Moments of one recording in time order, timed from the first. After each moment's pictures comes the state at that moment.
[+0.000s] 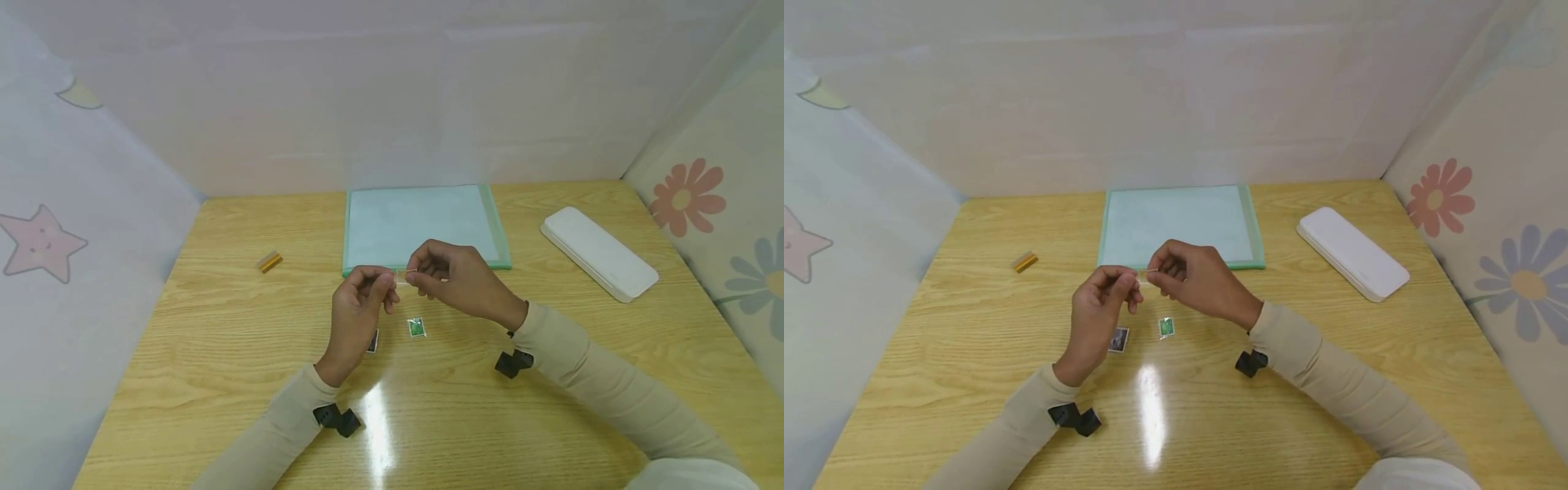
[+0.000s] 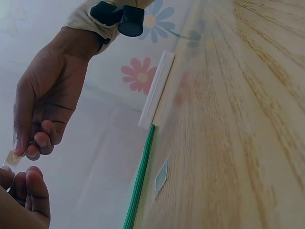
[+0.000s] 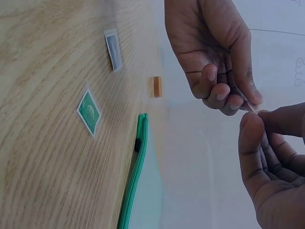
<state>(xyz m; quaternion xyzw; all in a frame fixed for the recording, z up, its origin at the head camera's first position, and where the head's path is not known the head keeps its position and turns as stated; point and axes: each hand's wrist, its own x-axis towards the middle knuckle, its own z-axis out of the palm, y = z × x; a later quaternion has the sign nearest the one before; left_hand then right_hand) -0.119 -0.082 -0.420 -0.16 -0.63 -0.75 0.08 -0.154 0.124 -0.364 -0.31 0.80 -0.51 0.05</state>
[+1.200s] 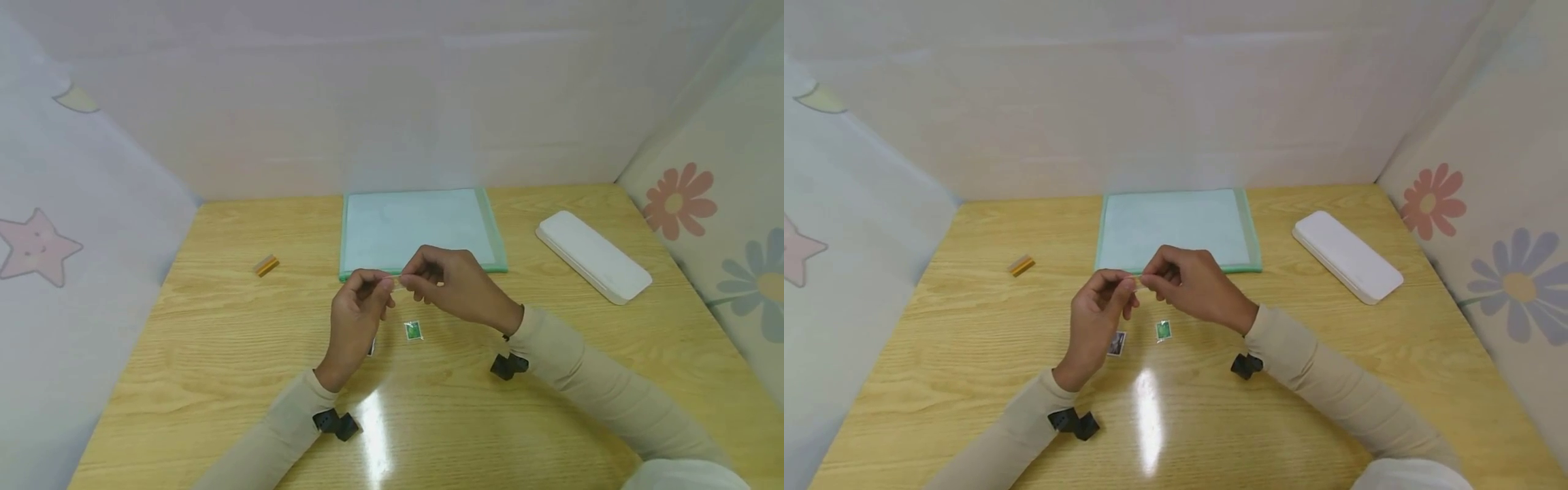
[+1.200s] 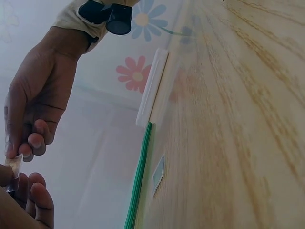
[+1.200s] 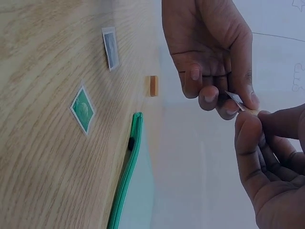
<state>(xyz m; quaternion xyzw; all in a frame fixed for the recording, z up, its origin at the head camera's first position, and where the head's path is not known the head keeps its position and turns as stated) -0.115 -0.079 -0.419 -0.15 -0.67 -0.72 0.10 -0.150 0.120 -0.359 -0.32 0.82 -0.48 0.02</state>
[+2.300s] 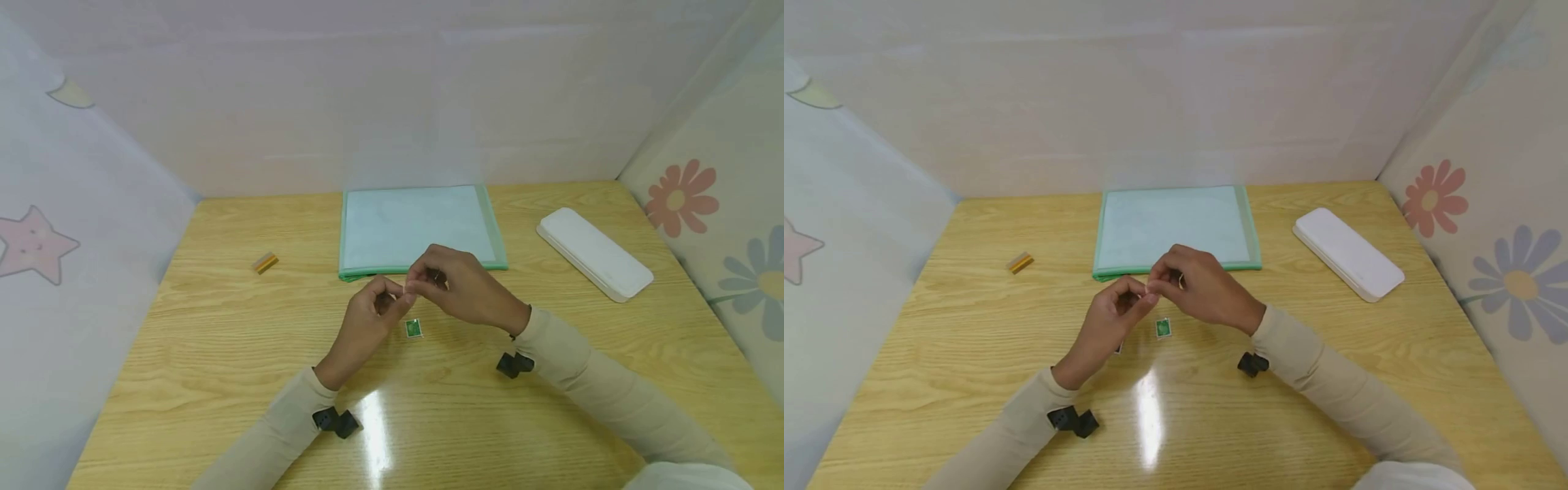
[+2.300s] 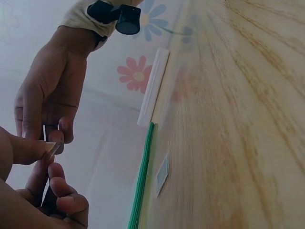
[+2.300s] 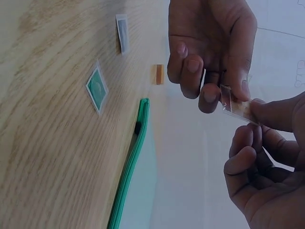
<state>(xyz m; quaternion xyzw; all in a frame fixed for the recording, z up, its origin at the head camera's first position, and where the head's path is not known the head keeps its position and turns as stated) -0.100 -0.074 -0.381 -0.15 -0.77 -0.63 -0.04 -0.154 0.132 -0.368 -0.39 0.83 -0.40 -0.03</state>
